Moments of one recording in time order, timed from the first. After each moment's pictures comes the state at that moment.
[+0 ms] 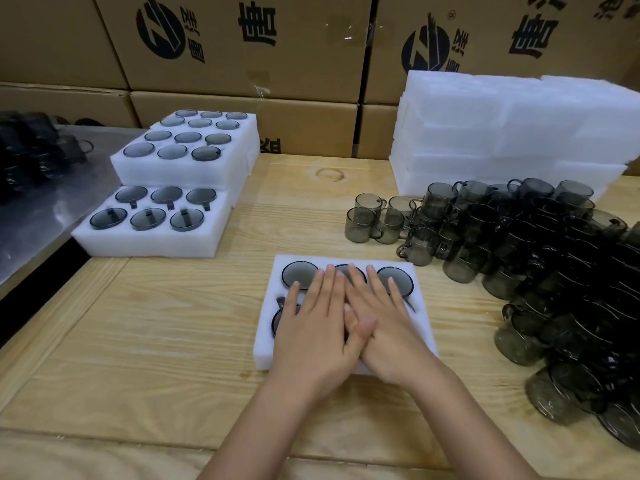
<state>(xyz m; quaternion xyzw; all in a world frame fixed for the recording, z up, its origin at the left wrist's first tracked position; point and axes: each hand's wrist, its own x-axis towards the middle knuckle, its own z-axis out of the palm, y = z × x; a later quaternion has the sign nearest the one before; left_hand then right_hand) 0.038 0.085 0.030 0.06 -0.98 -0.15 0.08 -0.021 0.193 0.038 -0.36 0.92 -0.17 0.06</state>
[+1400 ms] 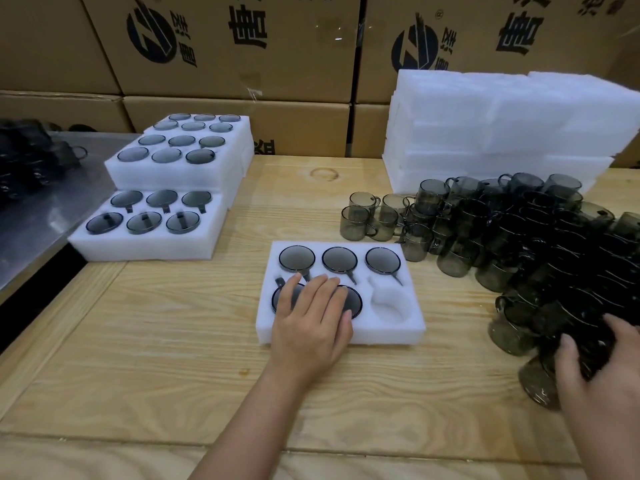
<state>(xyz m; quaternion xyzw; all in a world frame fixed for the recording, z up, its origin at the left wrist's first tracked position) 0.018 0.069 -0.012 -0.06 -0.88 0.02 0.48 -0.004 0.381 0.012 0.09 0.92 -0.20 -0.34</state>
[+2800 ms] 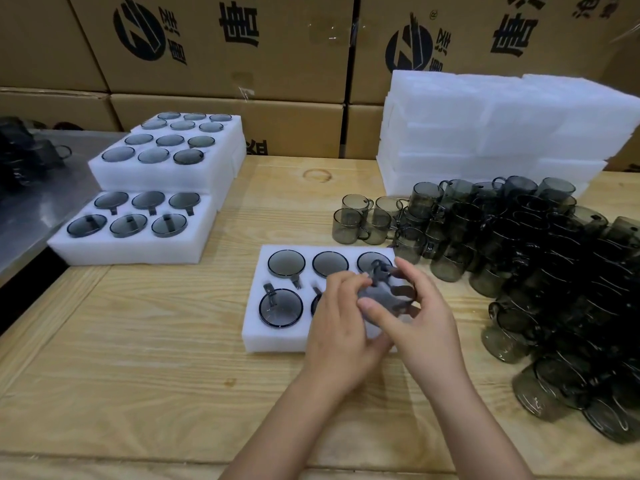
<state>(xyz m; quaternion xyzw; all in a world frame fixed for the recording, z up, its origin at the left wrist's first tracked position) 0.009 0.122 0.017 -0.02 -0.85 -0.37 0.36 -0.017 0.226 0.045 -0.13 0.78 -0.61 -0.05</state>
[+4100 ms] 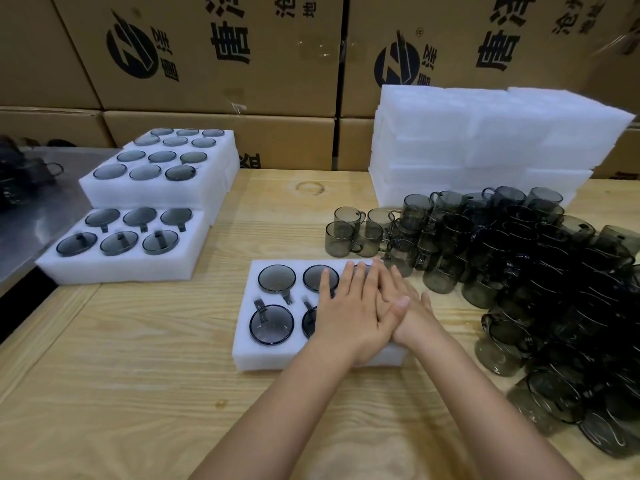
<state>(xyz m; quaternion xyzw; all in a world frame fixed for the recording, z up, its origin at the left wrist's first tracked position) -0.046 0.127 0.025 0.01 -0.99 -0.12 0.01 -0.104 0.225 0.015 -0.16 0.96 -0.20 0.13</state>
